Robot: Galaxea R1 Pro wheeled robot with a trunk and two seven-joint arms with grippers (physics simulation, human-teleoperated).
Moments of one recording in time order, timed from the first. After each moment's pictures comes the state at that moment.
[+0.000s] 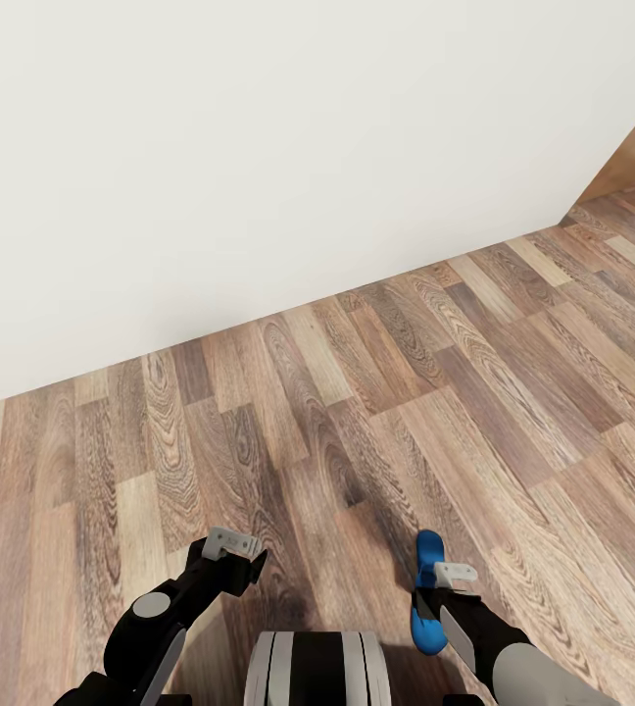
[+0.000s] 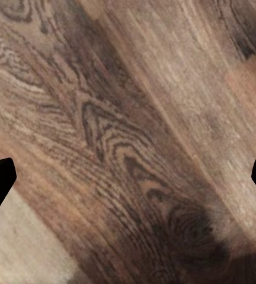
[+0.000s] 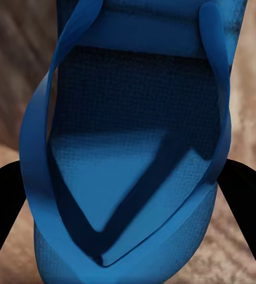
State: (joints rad) left arm -0.15 0.06 -0.26 -1.59 0.03 0.61 -0.05; right arm -0.64 0.01 -0.09 -0.24 0.02 0.19 -0.08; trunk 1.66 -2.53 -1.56
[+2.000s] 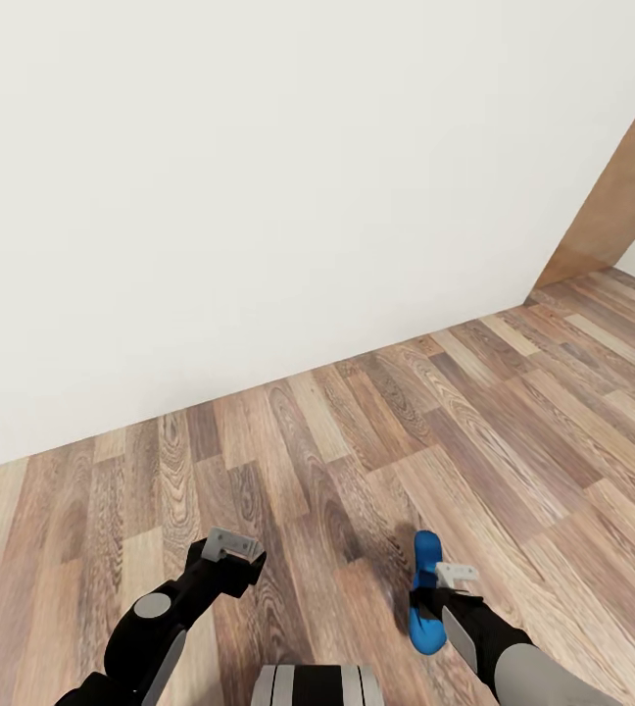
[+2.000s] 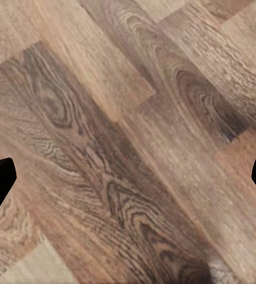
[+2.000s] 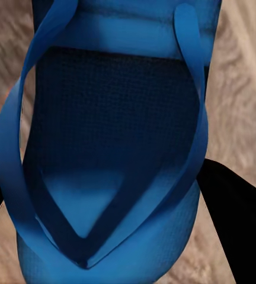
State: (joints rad) left arm -0.15 0.06 -0.26 -1.58 0.02 0.61 -0.04; right arm -0.64 0.01 -0.09 -0.24 0.01 0.18 -0.08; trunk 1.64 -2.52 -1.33
